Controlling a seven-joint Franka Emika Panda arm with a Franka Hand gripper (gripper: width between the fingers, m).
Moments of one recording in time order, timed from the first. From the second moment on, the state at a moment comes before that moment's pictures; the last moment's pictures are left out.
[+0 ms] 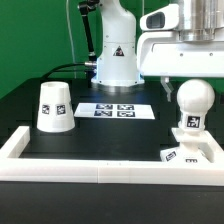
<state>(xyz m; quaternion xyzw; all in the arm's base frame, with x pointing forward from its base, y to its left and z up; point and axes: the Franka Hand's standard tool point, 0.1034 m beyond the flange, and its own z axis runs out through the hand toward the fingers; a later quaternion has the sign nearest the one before) 0.608 0.107 0.117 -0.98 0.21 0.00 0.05</state>
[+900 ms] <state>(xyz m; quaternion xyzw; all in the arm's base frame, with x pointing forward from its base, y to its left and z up) 0.611 0.107 0.115 -0.98 -0.20 -0.03 0.04</state>
